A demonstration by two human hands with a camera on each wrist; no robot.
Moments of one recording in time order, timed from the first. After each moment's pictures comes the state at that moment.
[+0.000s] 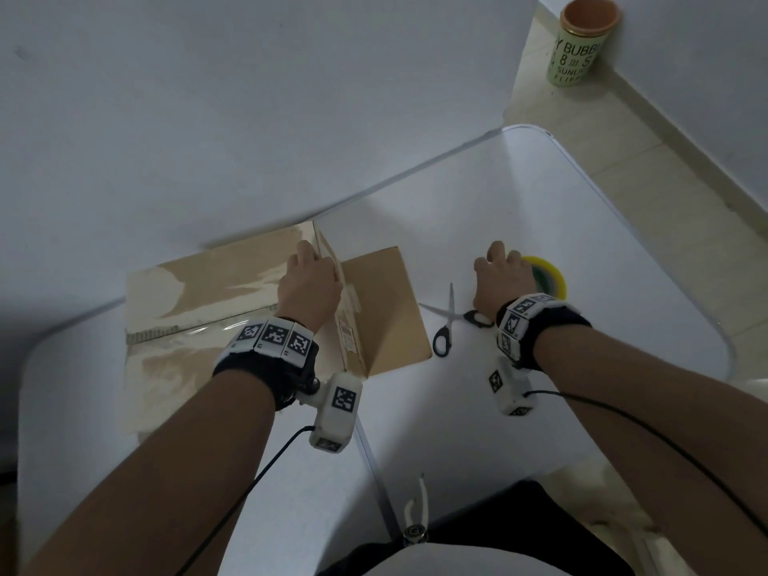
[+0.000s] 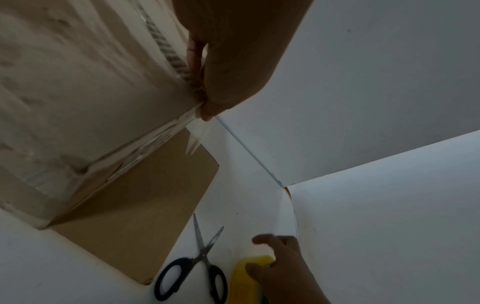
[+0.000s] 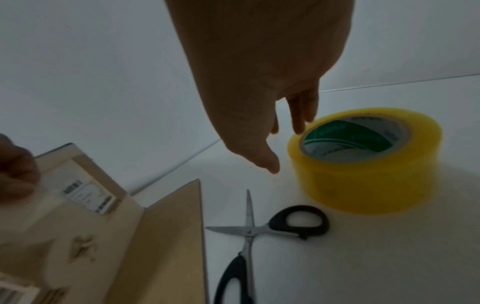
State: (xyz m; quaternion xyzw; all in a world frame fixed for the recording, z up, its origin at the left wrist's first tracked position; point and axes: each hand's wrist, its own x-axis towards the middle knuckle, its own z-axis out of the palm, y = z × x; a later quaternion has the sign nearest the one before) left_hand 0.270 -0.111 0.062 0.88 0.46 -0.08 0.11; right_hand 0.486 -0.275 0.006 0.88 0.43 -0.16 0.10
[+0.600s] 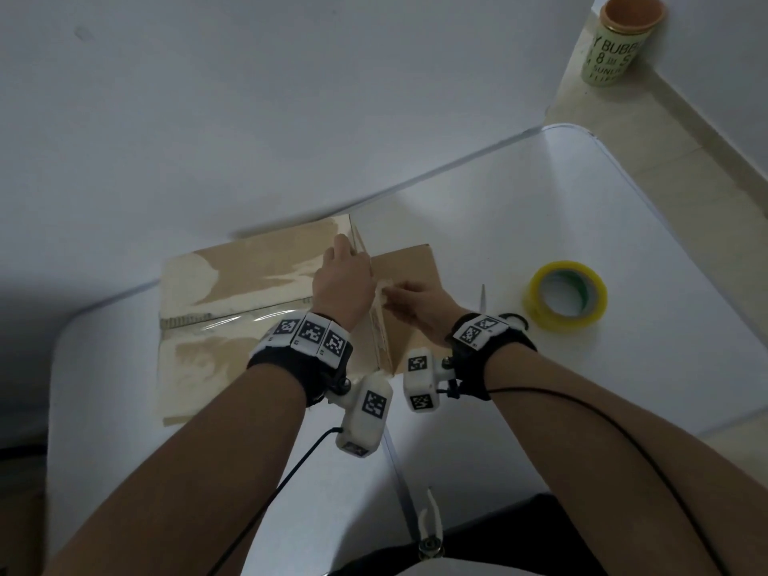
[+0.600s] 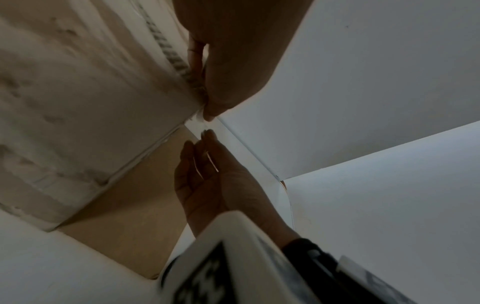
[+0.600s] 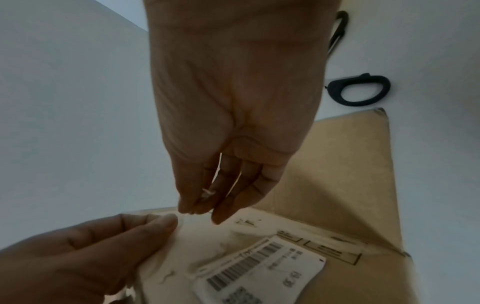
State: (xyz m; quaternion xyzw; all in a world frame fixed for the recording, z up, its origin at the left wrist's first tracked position) left_hand 0.266 -0.109 0.060 0.89 0.44 -0.06 0.10; right_hand 0.366 -0.202 0.006 0.54 0.10 -0.64 -0.53
